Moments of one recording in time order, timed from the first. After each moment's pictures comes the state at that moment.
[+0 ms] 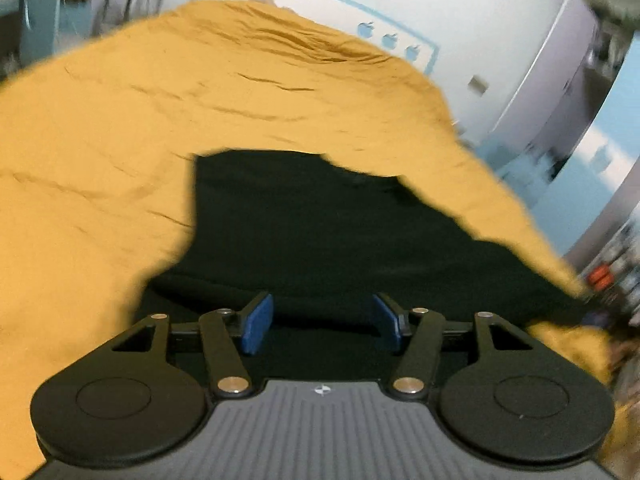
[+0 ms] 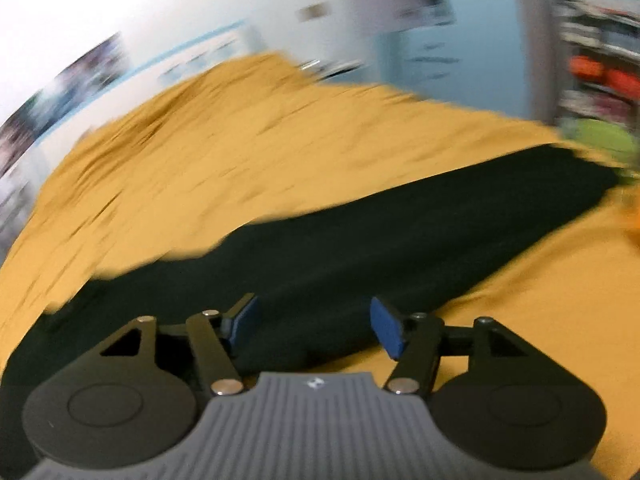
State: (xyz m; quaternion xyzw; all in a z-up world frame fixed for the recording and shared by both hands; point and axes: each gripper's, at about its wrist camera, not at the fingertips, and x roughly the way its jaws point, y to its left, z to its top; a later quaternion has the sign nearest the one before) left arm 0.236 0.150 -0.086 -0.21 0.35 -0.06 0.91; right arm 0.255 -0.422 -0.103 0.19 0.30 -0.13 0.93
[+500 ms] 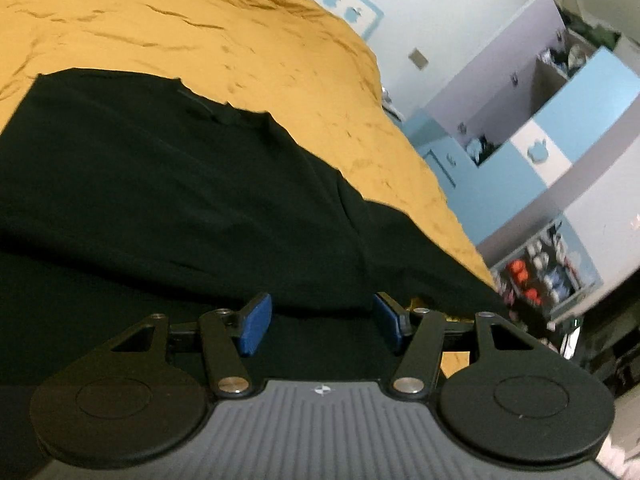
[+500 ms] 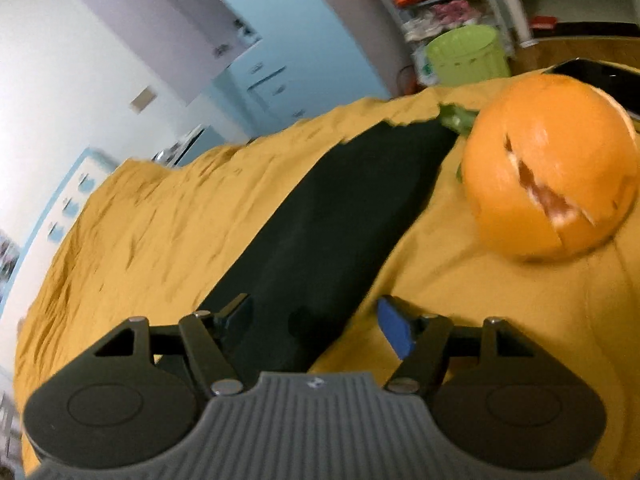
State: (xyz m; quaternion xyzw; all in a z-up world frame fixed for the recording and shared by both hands) left arm 0.301 0.025 -0.102 -0.26 0.38 -0.16 0.87; right arm 0.267 -0.600 -0.147 0.40 0.22 -0.28 0.84
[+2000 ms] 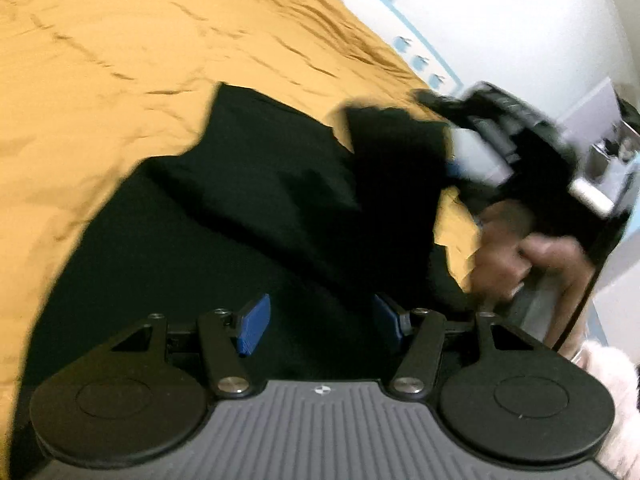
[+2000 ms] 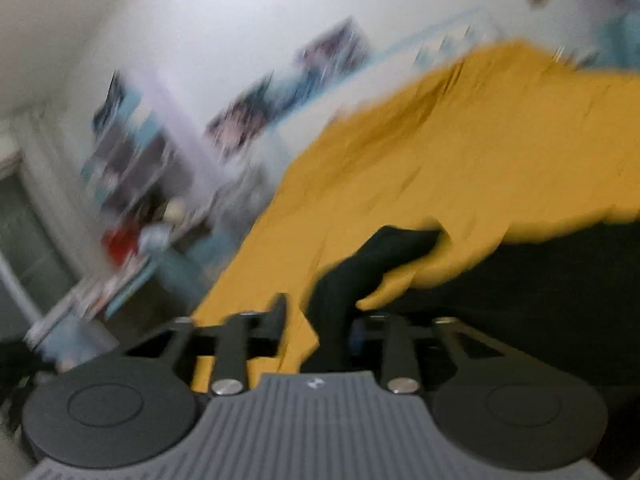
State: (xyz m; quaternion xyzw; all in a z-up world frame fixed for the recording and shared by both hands) left arm 0.212 0.172 -0.125 -0.36 0.35 -0.04 0.87; right arm 0.288 -0.060 -0.050 0.24 0.26 0.24 0.90
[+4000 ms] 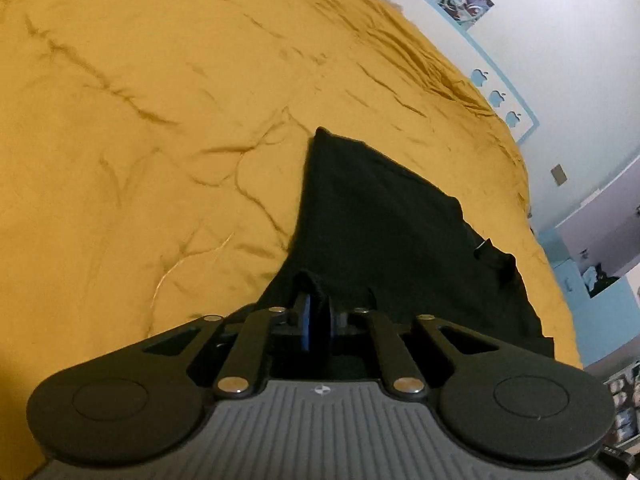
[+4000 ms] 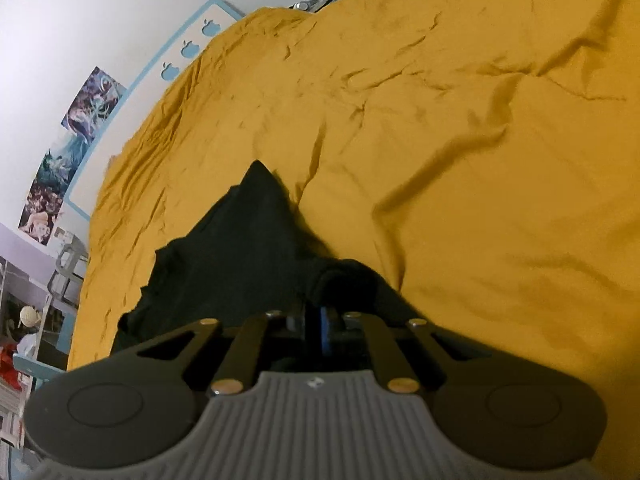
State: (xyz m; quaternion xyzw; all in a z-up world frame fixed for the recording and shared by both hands) left arm 0.327 0.238 -0.182 -0.35 0.34 0.06 0.87; right arm 0.276 -0.341 -0.164 0.38 0.34 -0.05 0.86
